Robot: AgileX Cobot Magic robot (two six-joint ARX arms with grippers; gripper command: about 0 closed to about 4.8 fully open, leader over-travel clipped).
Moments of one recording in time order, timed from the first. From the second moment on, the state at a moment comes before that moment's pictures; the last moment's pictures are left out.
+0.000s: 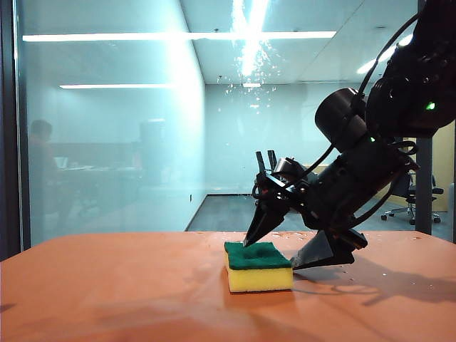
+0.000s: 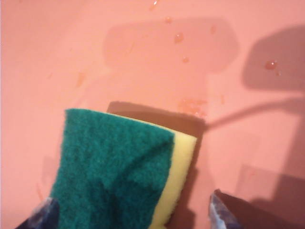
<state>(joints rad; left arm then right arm) 0.01 0.00 0.01 -0.04 0.58 -0.04 0.43 1.92 0.93 0.18 -0.41 0.37</state>
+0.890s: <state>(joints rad) 0.01 0.00 0.01 -0.04 0.58 -0.04 0.47 1.97 0.93 0.22 -0.42 0.37</state>
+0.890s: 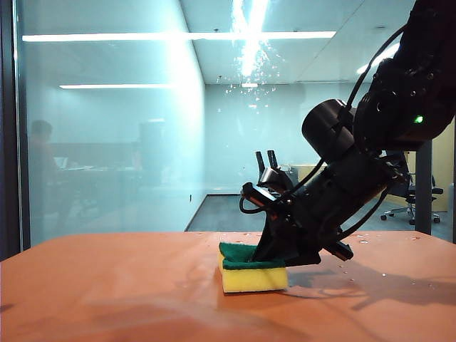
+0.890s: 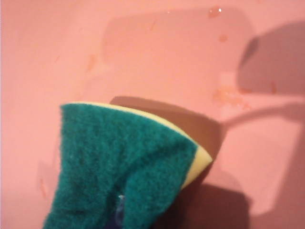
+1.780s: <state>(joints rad) 0.01 0.00 0.01 -0.04 0.58 -0.04 0.44 1.84 1.07 0.31 -0.17 0.07</state>
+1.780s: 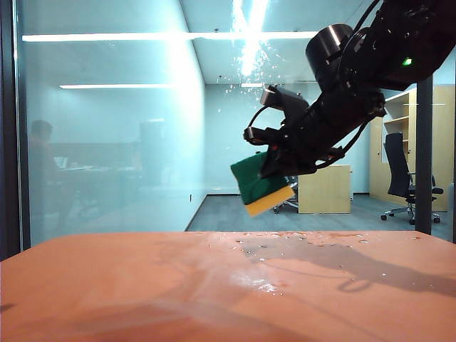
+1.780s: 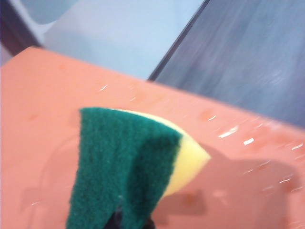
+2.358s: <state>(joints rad) 0.01 0.00 0.01 -0.03 0.55 -0.04 0.33 1.83 1.17 0.49 -0.16 -0.16</state>
